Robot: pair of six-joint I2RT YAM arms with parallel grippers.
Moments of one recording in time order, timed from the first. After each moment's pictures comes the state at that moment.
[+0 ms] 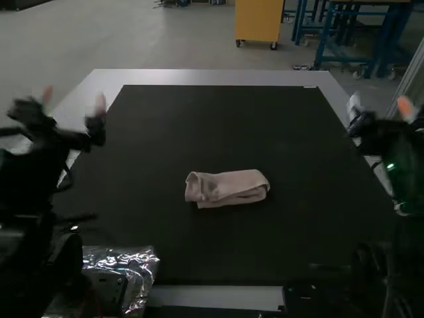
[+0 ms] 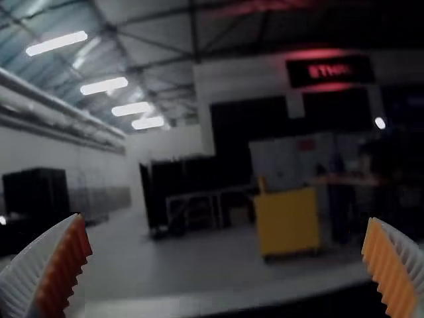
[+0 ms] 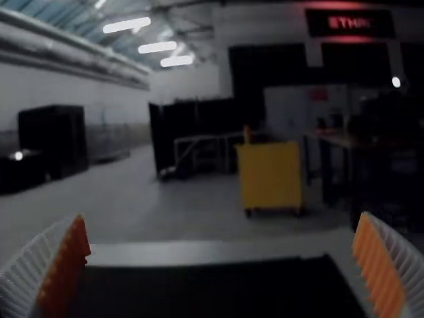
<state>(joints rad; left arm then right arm) -0.01 0.00 0.10 0.33 0.10 0.12 -0.05 0.01 0.21 0.11 -0.12 0.13</state>
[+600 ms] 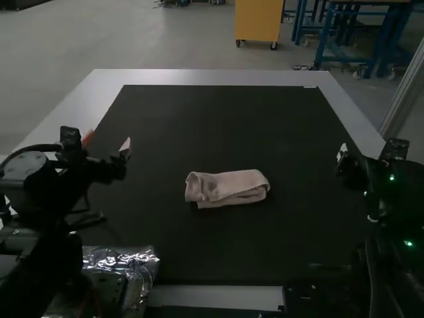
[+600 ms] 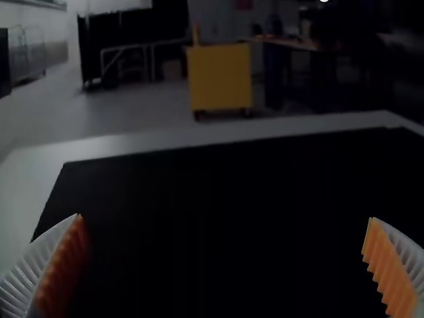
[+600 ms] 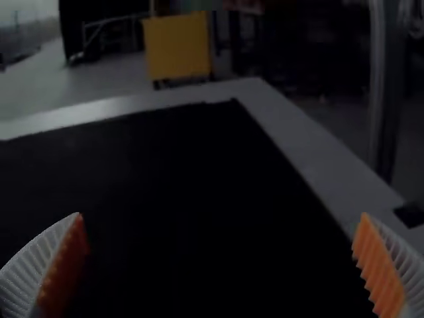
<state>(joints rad) -0.01 0.00 0.01 0.07 0.17 0.02 -0.06 0.01 0.01 -0.04 0.10 0.08</state>
